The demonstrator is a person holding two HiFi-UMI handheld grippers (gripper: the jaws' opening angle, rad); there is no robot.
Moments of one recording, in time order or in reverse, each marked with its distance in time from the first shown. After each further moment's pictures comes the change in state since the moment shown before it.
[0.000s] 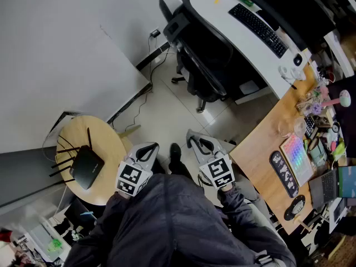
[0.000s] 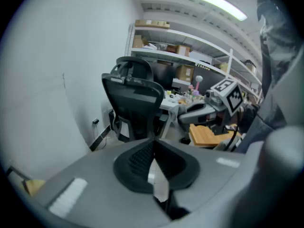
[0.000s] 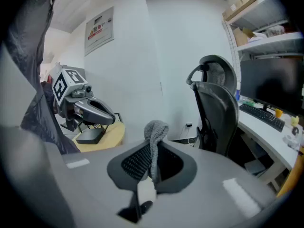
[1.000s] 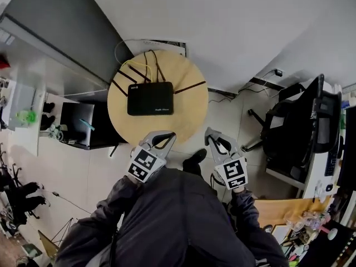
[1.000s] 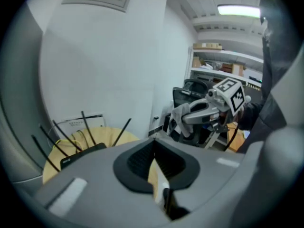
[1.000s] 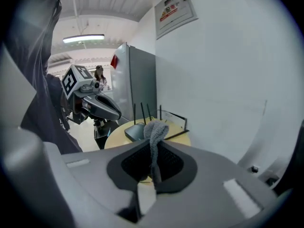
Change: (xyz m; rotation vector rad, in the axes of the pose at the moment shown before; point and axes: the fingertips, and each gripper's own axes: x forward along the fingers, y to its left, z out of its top) left arm -0.222 0.069 -0.152 -0.384 -0.168 0.551; right arm 0.122 0.255 0.059 -0.501 0.035 0.602
